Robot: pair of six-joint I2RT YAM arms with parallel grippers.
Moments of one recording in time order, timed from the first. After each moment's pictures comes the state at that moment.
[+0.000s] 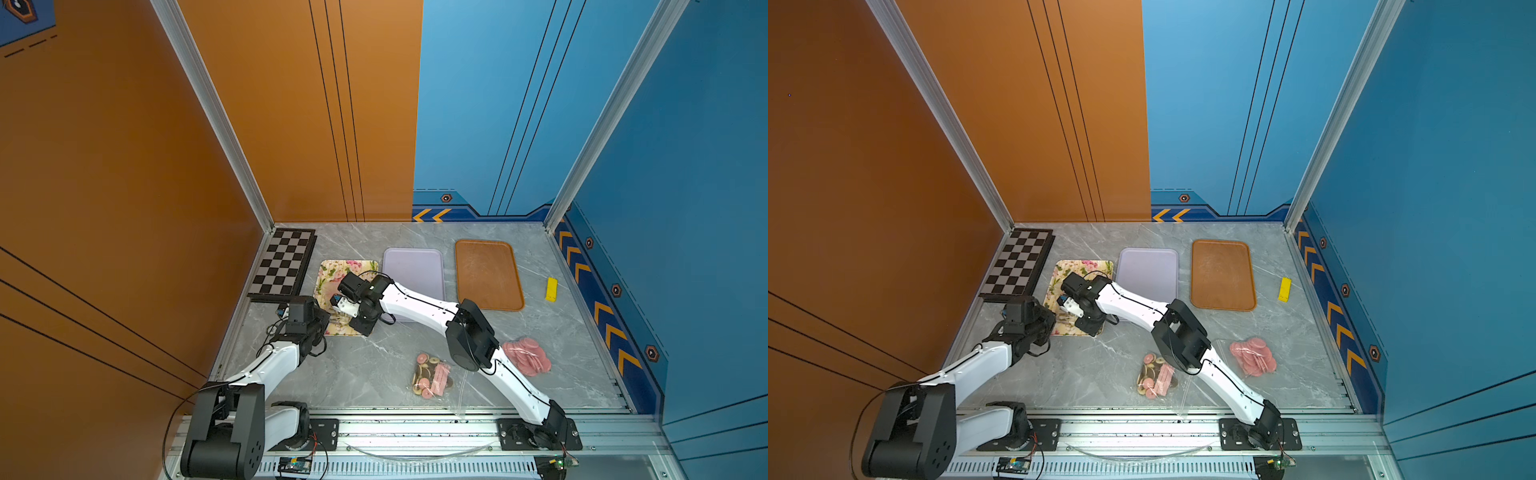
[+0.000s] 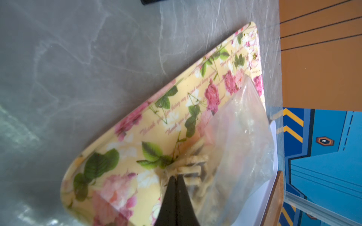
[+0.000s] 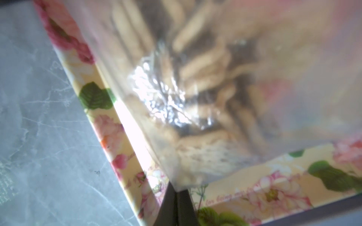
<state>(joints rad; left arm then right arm) -0.04 1.20 0.42 -0.01 0.04 -1.18 0.99 2.47 2.20 -0.98 -0.08 -0.16</state>
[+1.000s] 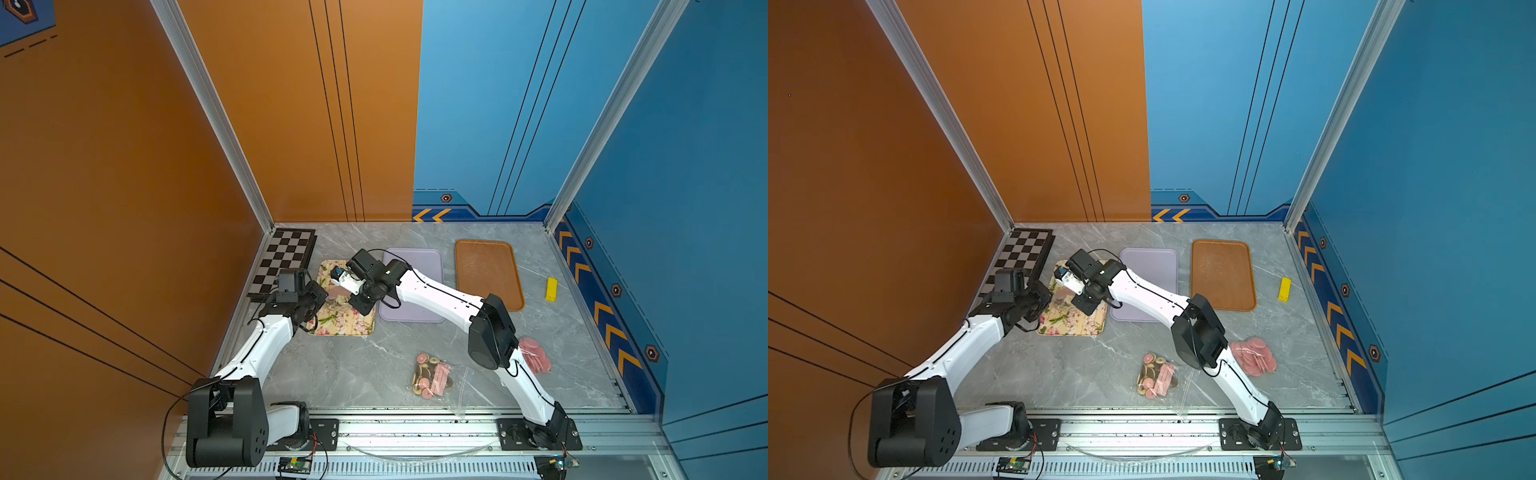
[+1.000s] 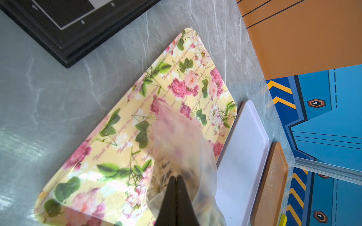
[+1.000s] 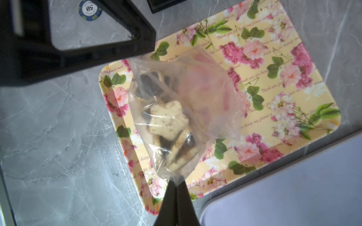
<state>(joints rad) 0.02 1.25 0.74 -0.29 0.15 -0.90 0.94 2.33 2.18 -0.84 -0.13 -0.15</state>
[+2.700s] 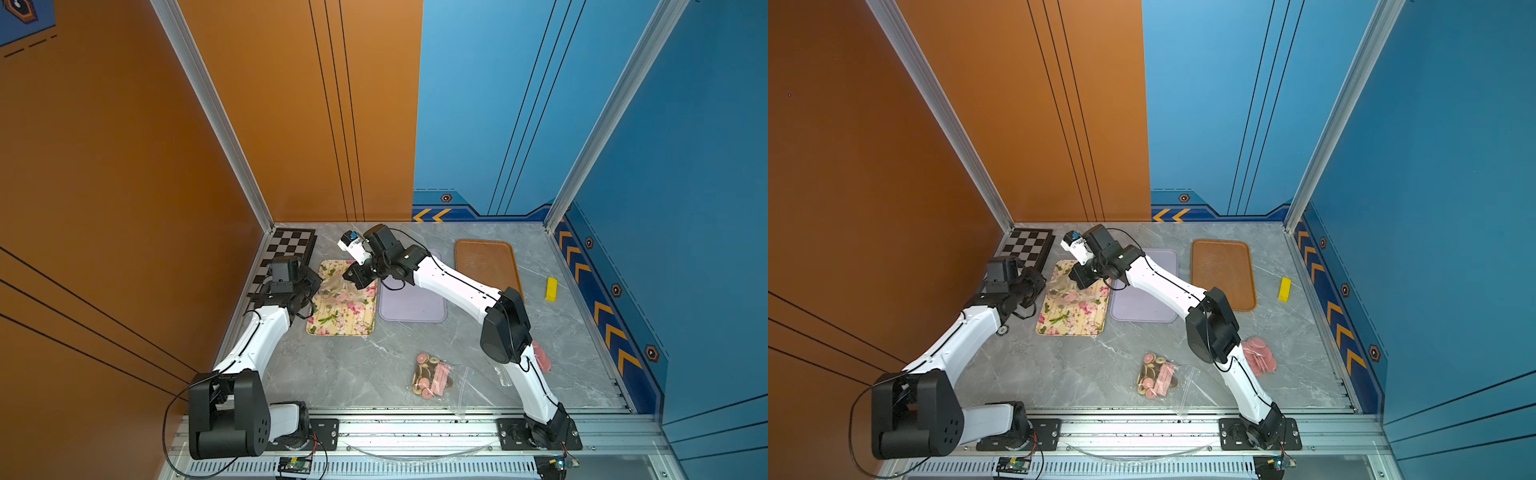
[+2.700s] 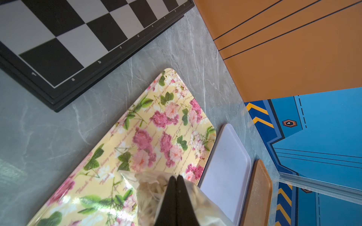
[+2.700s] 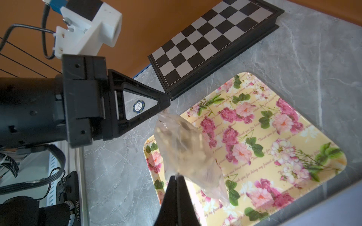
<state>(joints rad) 0.05 1.29 0.84 -0.23 0.13 -0.91 0.82 2.25 2.13 -0.55 -0.40 0.14</state>
